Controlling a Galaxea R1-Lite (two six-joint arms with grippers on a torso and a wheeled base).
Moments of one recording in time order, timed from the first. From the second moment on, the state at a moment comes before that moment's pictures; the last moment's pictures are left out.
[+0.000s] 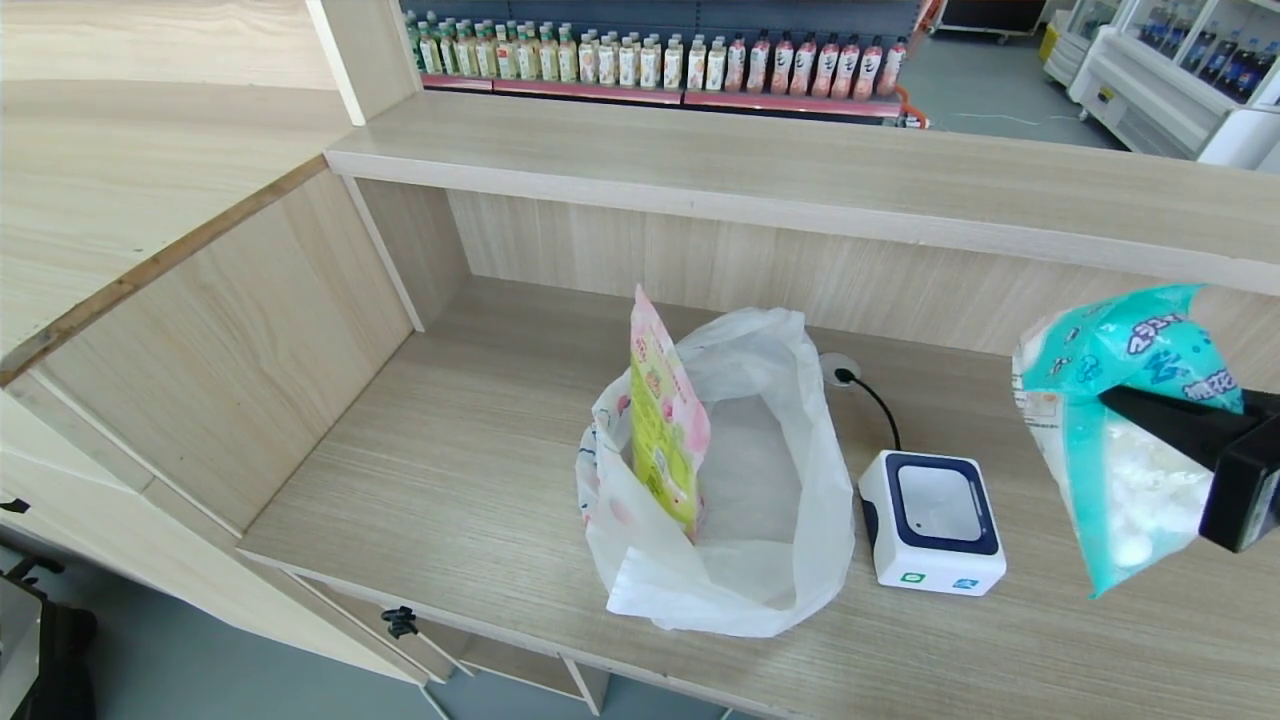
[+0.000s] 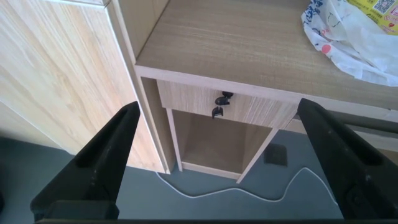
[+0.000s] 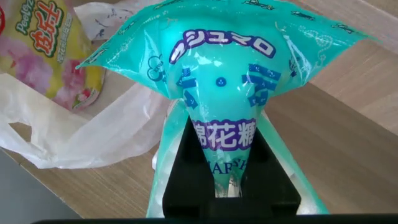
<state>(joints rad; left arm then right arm) 0.00 0.00 0.00 0.00 -0.06 0.00 0.39 1.04 -0.63 -0.30 -0.11 -0.27</state>
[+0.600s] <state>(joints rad) 0.00 0.00 0.00 0.00 -0.06 0.00 0.39 1.12 -0.62 -0.49 -0.11 -0.26</state>
